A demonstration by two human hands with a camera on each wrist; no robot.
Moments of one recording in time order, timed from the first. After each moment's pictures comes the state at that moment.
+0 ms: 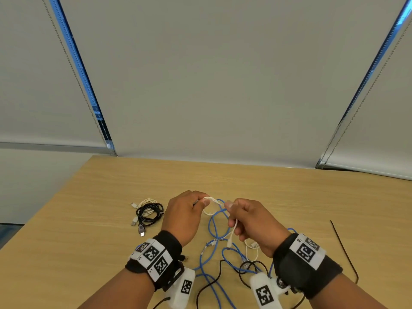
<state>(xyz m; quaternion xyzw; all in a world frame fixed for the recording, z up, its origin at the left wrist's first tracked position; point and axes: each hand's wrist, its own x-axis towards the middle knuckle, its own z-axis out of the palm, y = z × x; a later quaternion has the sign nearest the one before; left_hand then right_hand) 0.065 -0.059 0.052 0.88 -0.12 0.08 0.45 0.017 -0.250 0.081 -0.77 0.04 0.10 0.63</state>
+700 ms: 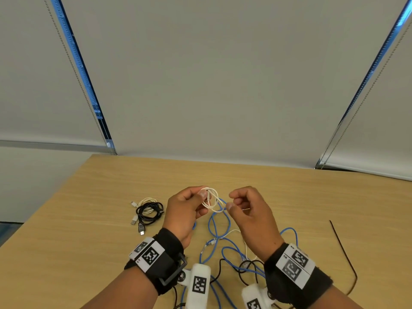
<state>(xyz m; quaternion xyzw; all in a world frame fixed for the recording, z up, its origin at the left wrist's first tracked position) 0.055 -0.072 0.066 0.60 0.05 -0.06 0.80 0.010 -0.237 0.068 -0.81 0.00 -0.15 0.57</state>
